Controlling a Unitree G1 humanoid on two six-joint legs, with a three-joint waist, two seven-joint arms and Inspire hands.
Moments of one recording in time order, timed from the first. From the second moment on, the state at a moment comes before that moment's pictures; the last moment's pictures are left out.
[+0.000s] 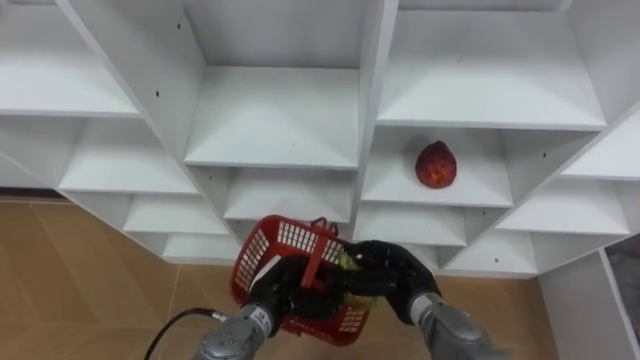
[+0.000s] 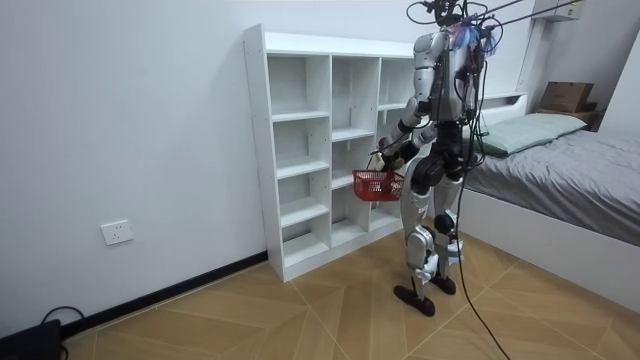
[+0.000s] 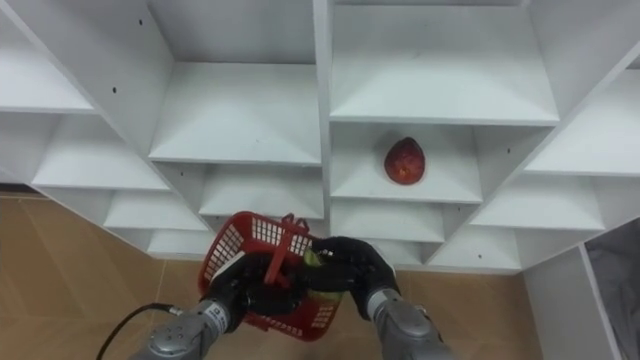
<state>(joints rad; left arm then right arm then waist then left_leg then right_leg) -0.07 0.11 -0.39 0.70 -0.20 -0.04 -0.10 -0.16 -0.13 0.39 0.82 0.50 -0.06 0.08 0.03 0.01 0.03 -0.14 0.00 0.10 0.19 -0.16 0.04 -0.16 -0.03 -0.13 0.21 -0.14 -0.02</state>
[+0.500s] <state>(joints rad) -0.07 0.11 -0.39 0.69 -0.20 -0.04 -0.10 -0.16 -0.14 0.39 0.81 0.50 -0.06 0.09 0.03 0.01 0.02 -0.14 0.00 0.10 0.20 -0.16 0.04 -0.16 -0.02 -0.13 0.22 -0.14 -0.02</state>
